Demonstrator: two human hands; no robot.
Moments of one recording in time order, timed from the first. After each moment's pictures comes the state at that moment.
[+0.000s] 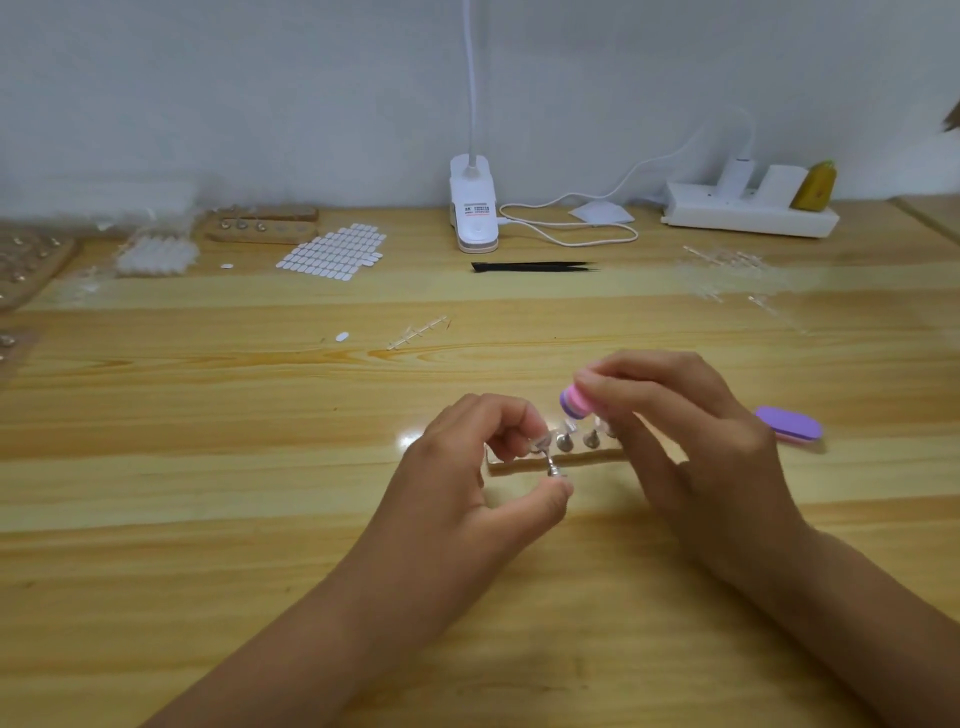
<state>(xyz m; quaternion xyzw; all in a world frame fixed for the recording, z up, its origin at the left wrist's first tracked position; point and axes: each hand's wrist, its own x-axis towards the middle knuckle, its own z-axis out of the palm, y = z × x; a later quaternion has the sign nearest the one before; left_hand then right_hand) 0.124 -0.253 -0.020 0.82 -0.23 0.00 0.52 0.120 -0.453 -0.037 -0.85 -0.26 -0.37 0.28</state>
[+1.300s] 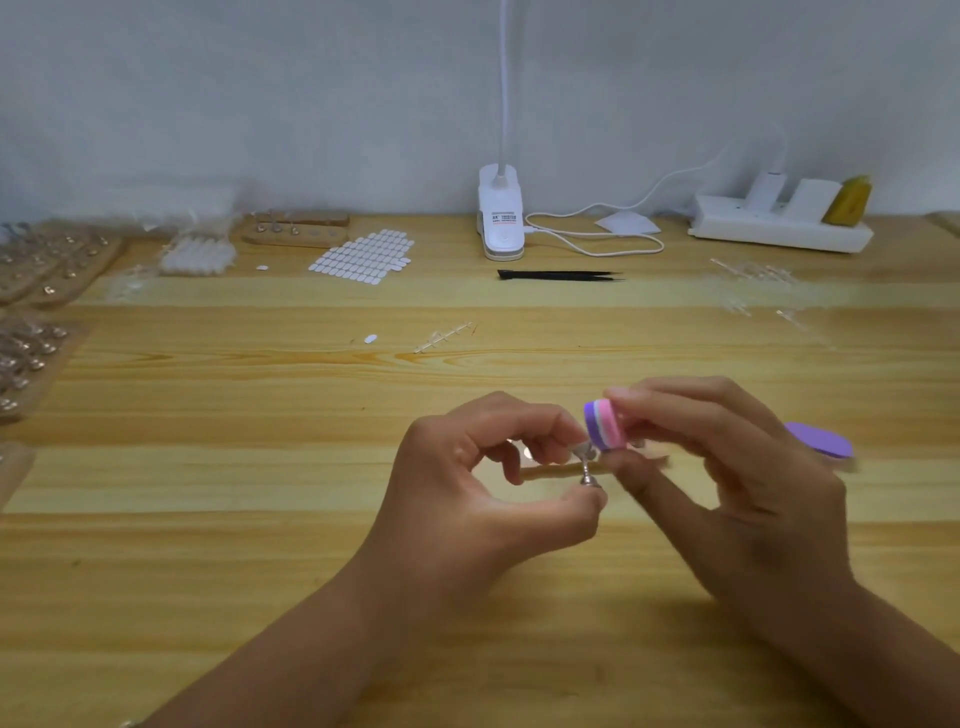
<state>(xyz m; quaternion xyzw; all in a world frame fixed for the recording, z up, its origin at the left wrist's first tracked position) 0.125 -0.251 -0.010 0.74 -0.25 0.04 0.62 0.108 -0.442 -0.032 -0.80 -0.26 -0.34 0.40</state>
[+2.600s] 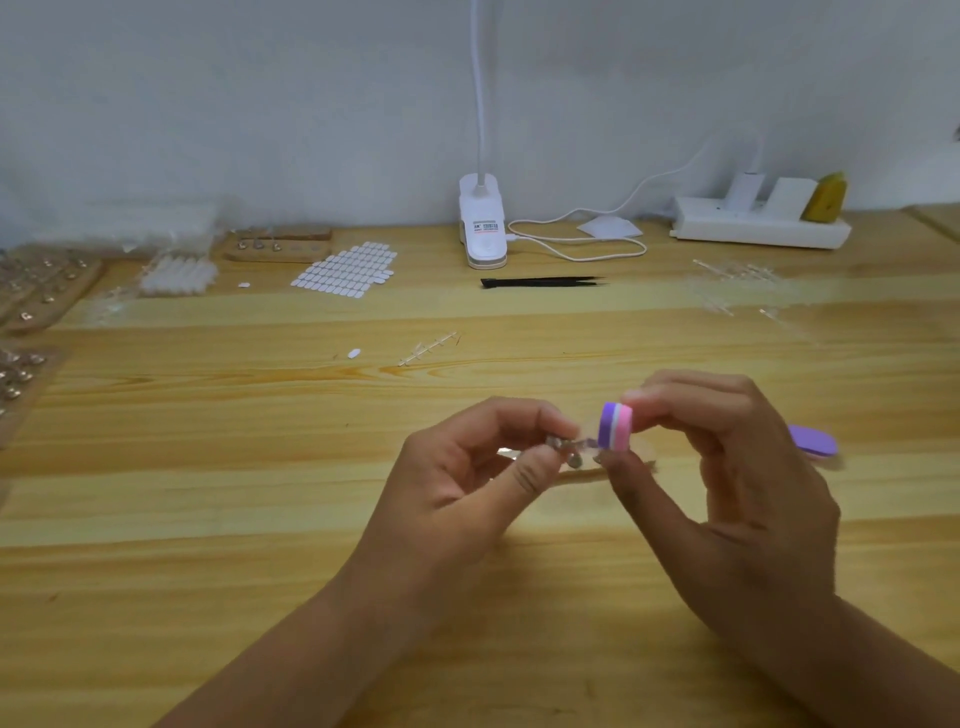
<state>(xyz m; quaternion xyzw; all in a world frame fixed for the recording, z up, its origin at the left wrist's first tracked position) 0.132 -0.254 -0.018 0.64 -0.23 -0.07 0.73 0.103 -0.433 -0.031 -0.78 -0.21 -0.39 0.44</state>
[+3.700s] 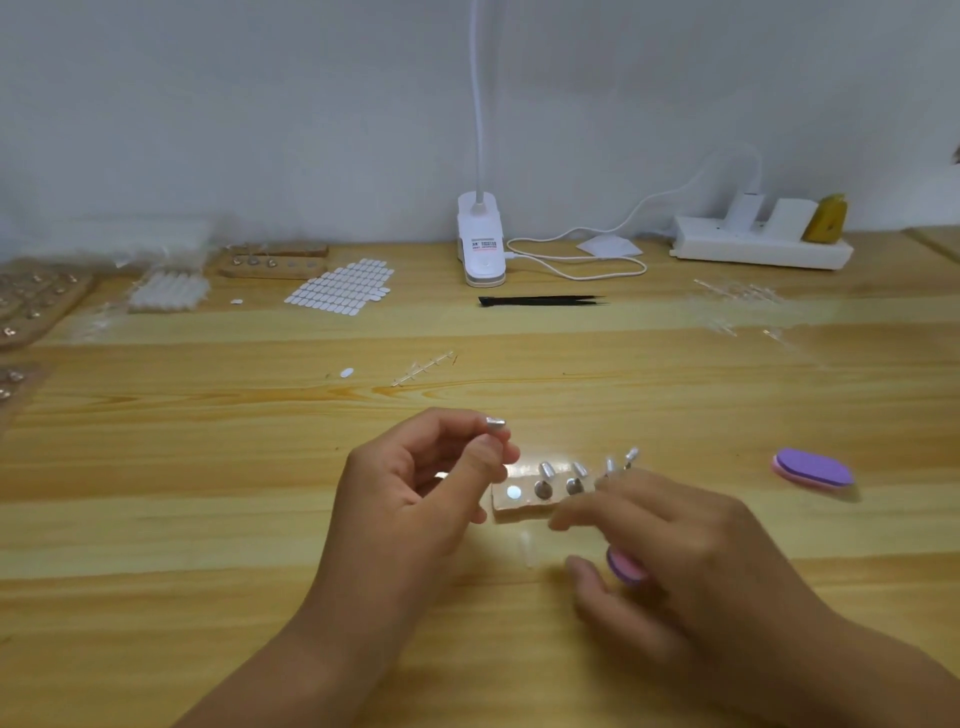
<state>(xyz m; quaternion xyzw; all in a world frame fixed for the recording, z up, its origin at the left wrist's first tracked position) 0.143 -0.248 -0.026 0.69 -0.11 0.03 0.71 0.103 -0.441 -0.037 -0.91 -0.27 -0.24 0.21</state>
